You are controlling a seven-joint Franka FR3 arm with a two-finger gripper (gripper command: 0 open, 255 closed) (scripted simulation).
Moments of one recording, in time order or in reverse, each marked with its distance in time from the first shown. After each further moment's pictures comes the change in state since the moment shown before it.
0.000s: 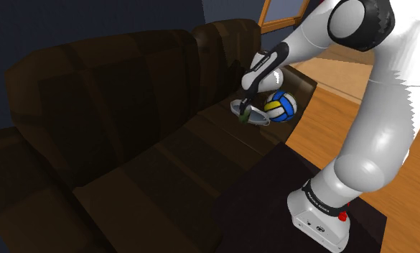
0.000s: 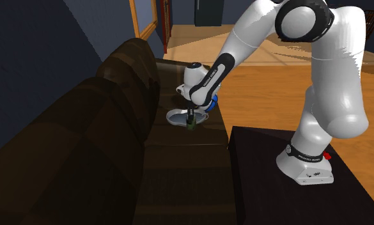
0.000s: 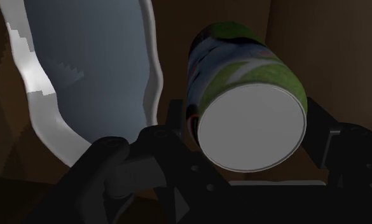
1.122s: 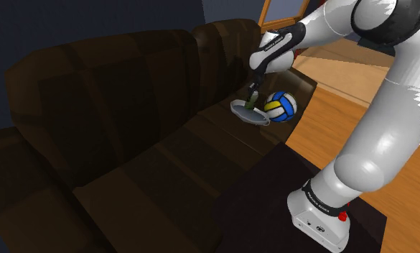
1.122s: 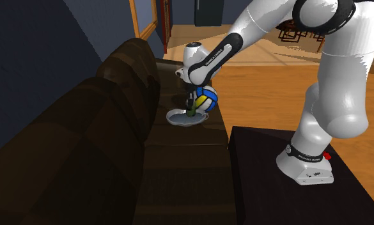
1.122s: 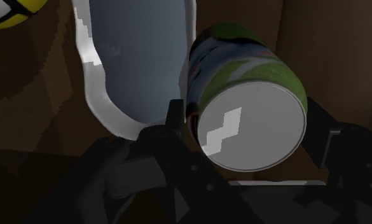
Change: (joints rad) arm -0.007 -0.134 -0.044 0.069 -0.034 -0.198 -0.032
